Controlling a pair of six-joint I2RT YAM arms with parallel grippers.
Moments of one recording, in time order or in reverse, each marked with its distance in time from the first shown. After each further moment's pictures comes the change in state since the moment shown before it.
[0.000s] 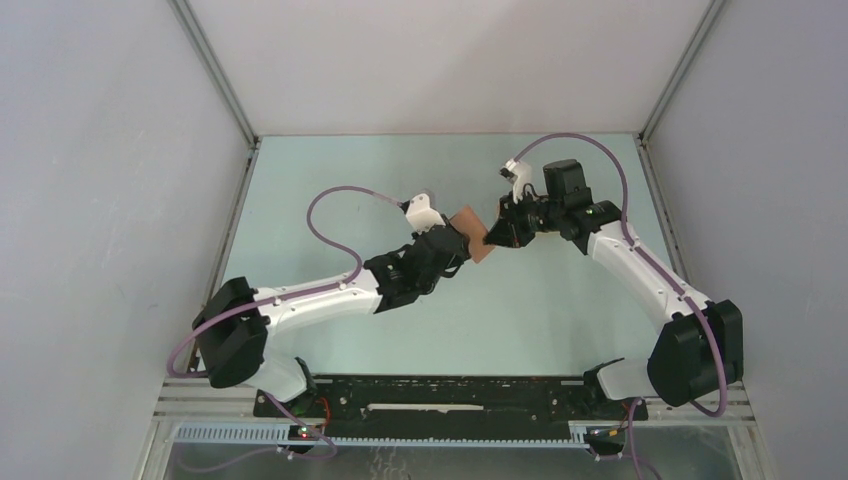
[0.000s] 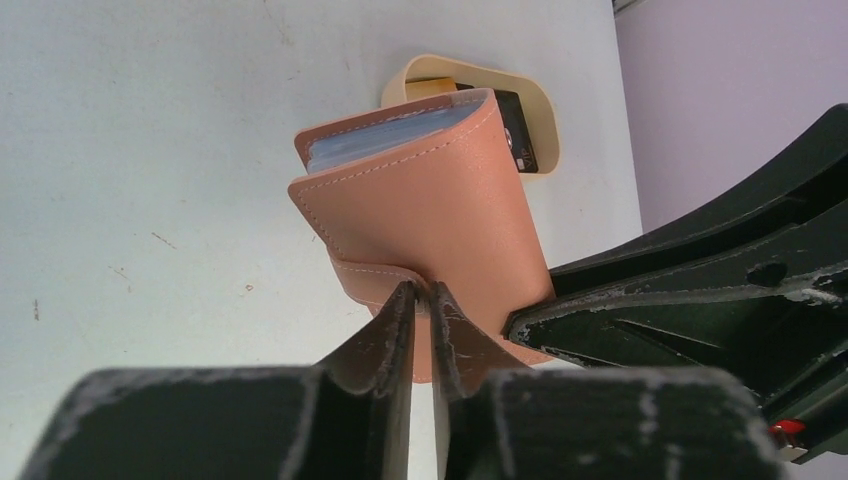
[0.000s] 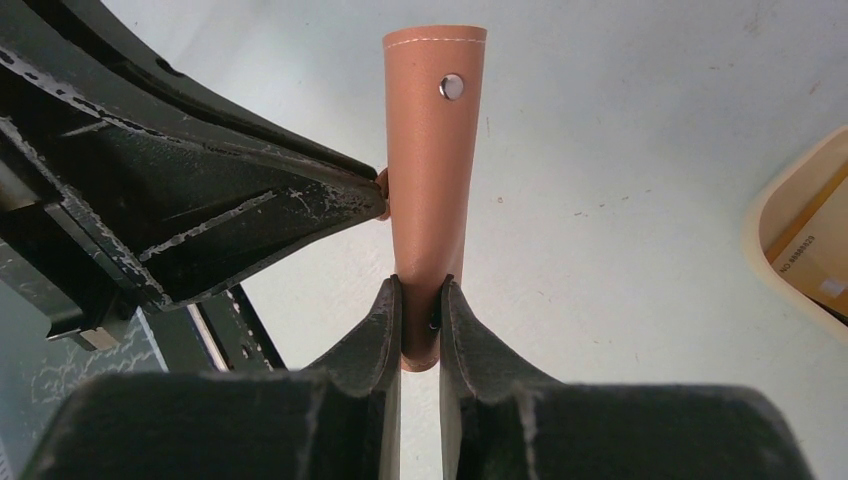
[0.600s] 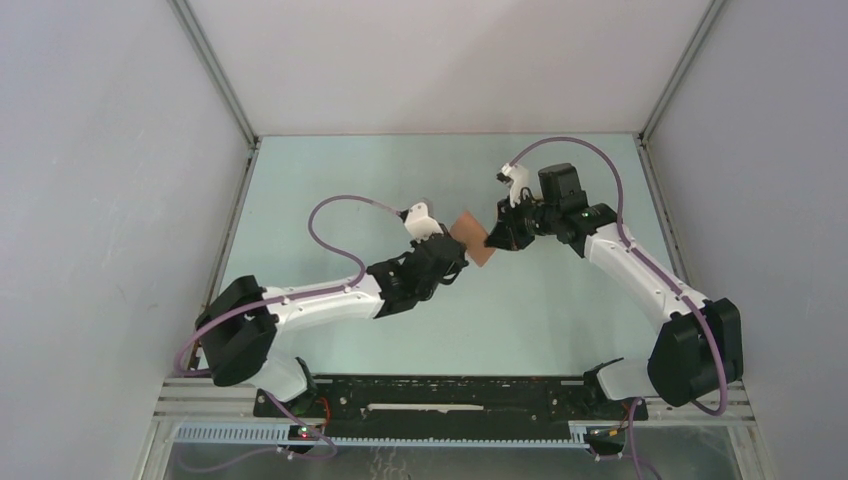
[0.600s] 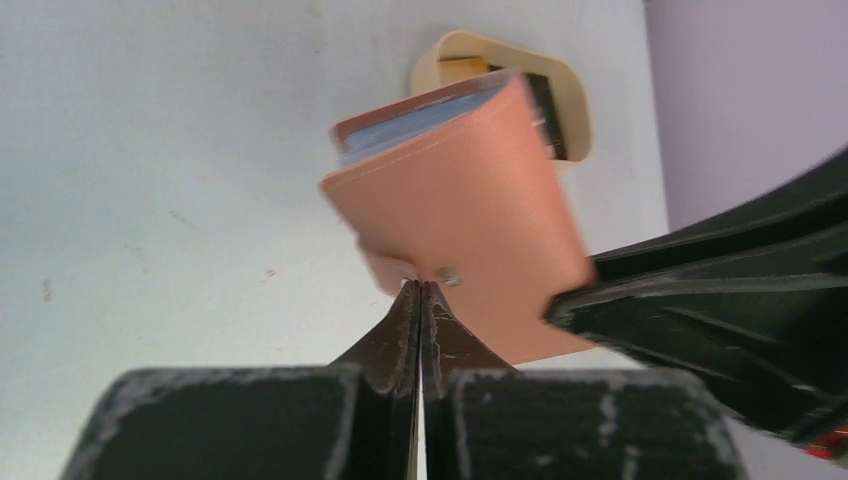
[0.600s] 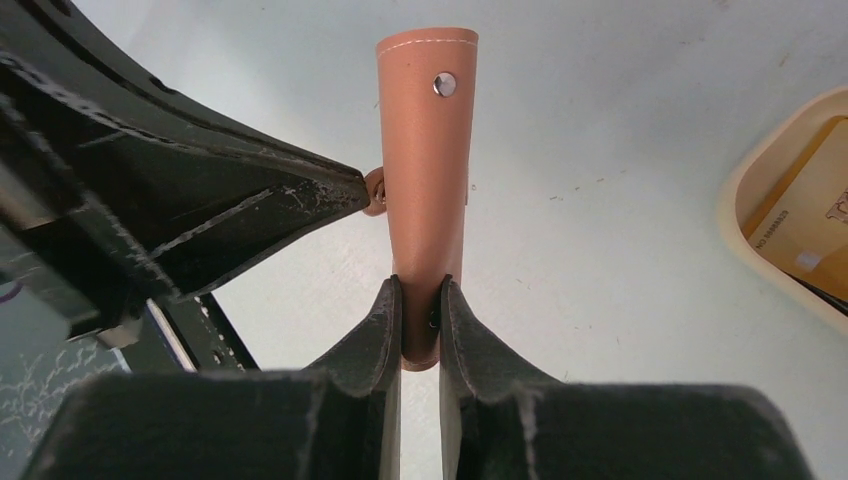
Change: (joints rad) left arm 0.000 0.017 -0.060 0.069 0.007 -0.026; right arm 0.005 0.002 -0.022 0.011 0.074 -0.005
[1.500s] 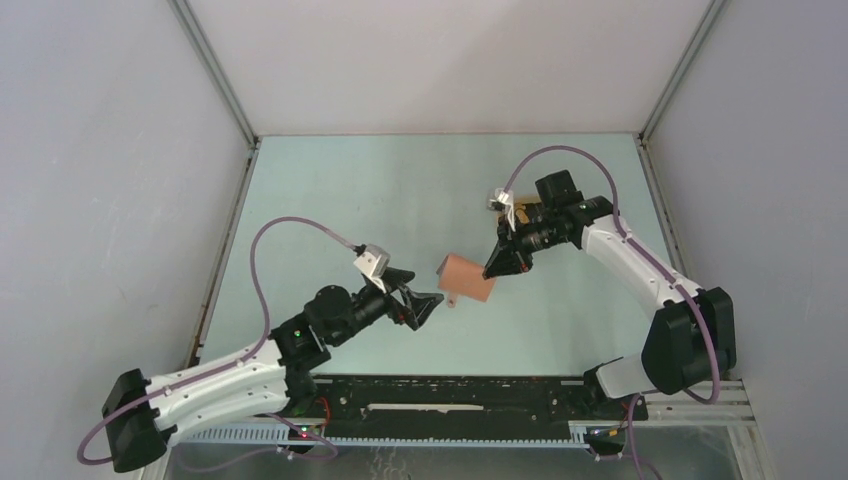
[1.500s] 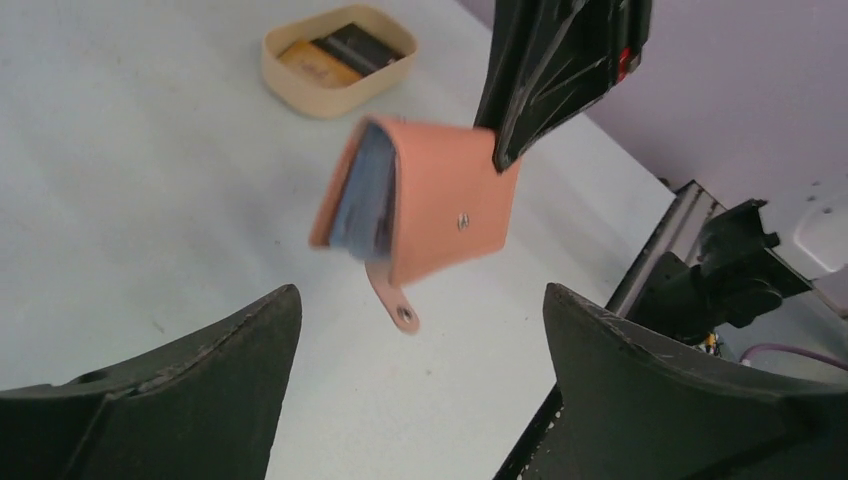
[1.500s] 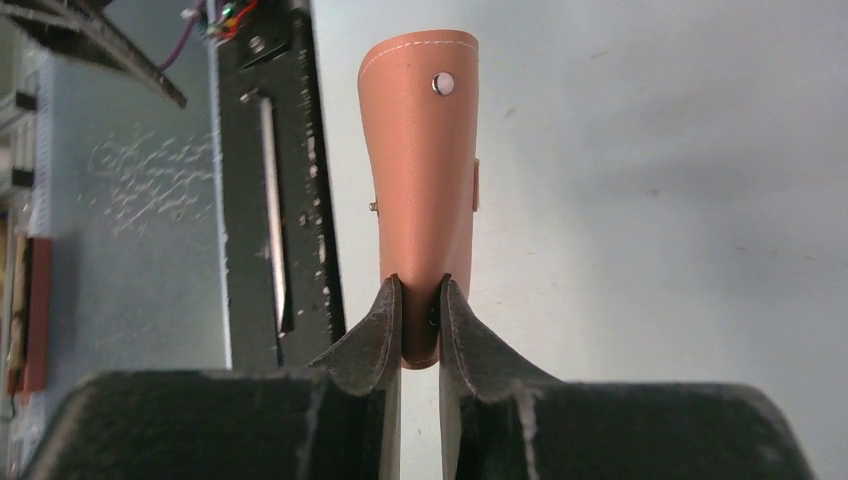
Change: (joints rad) left arm 0.021 -0.763 -0.581 0.210 0.444 0.587; right arm -0.017 0.056 0.034 -0.283 -0.400 -0.458
